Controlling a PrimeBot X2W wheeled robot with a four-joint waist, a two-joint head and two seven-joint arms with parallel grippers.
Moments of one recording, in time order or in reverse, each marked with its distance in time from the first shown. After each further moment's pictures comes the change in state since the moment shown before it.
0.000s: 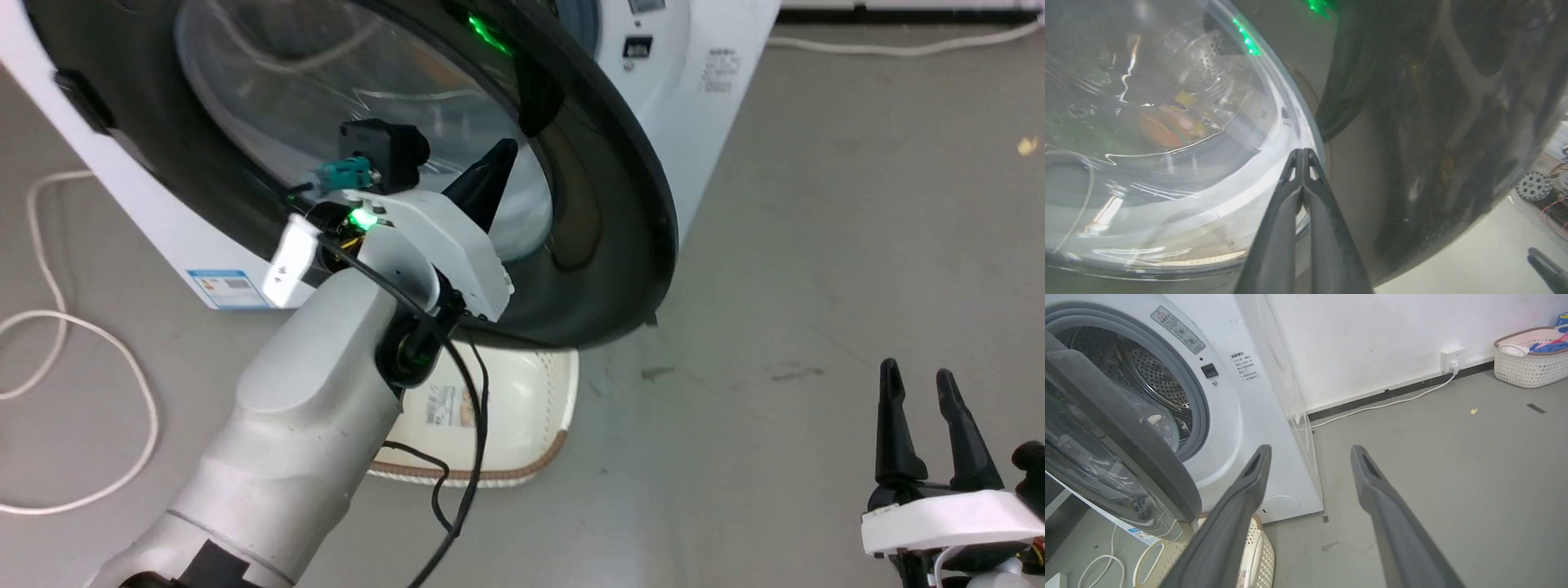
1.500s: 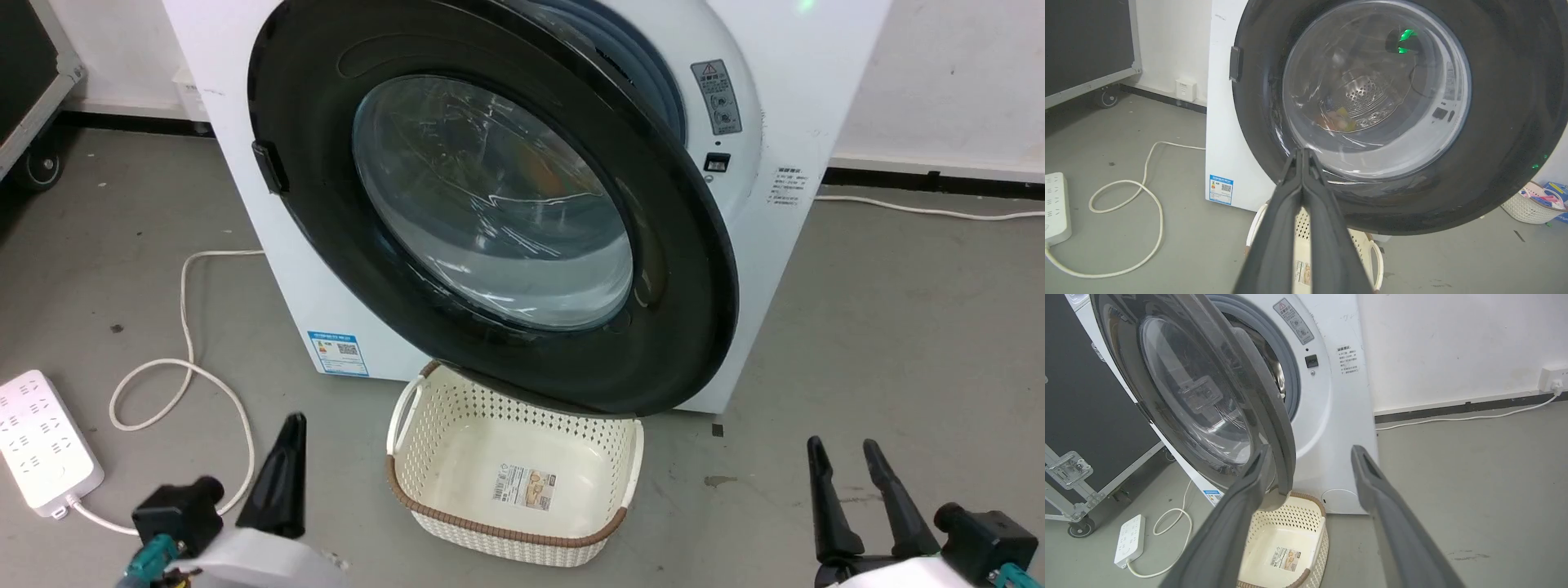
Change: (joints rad) left arm 0.856 0.123 0.429 -0.493 0.224 0.099 -0.202; right arm 0.134 0.000 0.122 -0.012 -0.046 0.000 0.000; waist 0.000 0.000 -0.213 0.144
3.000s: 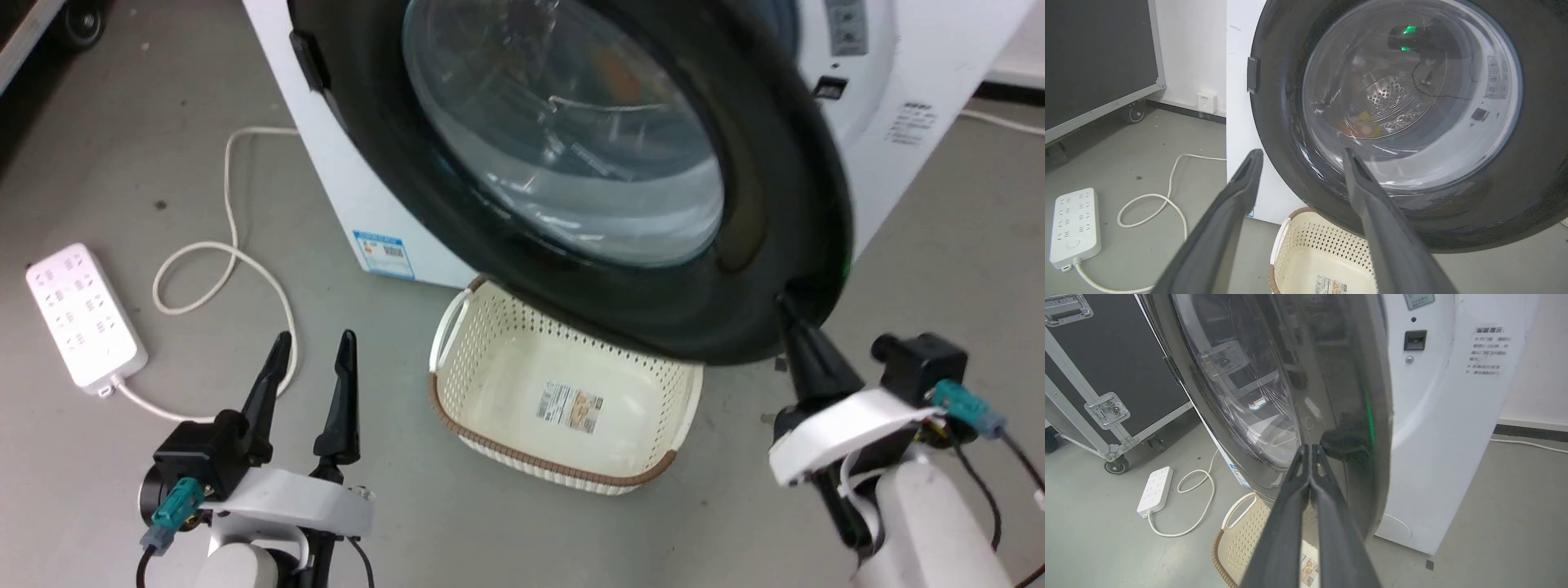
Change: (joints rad) left arm -0.101 -0.102 0.054 -0.029 0.181 -0.030 0.000; right arm -0.386 0.000 0.036 0.238 -0.134 0.001 0.056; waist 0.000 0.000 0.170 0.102
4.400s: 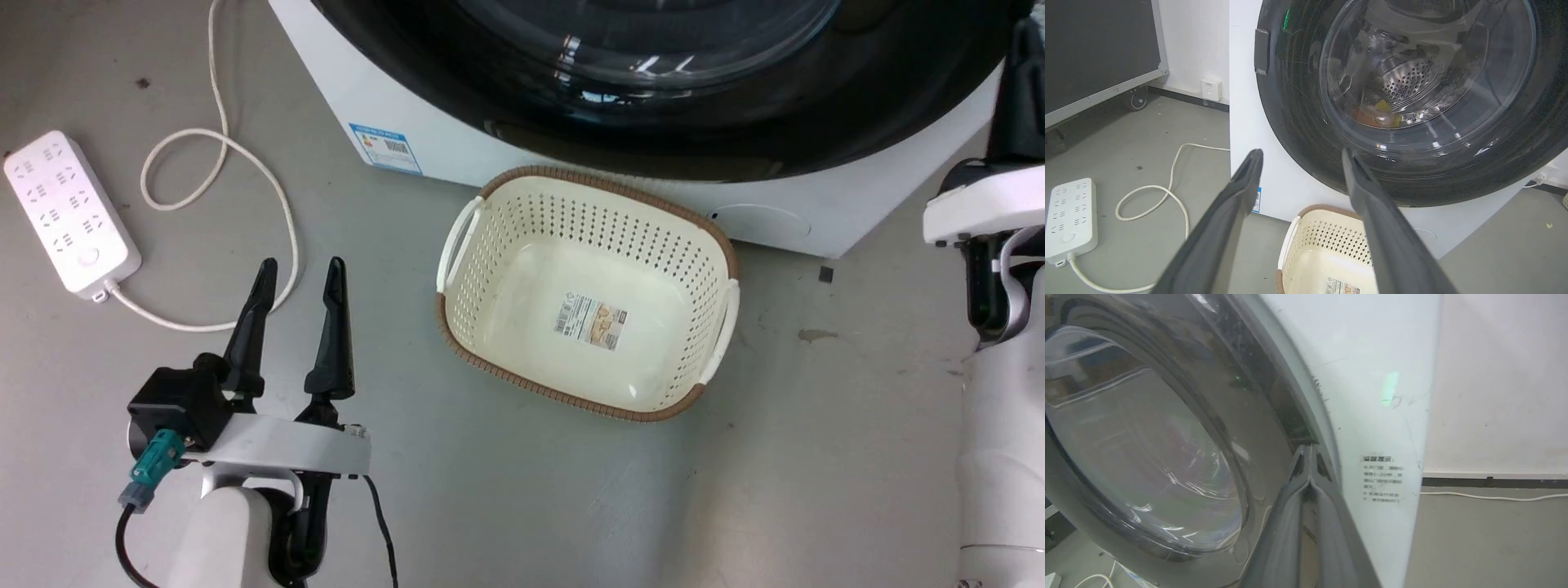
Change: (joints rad) left arm -0.110 -0.118 0.143 -0.003 0.113 -0.126 0.000; right arm -0.433 0.001 -0.350 0.071 -0.183 0.000 -0.046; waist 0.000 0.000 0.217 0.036
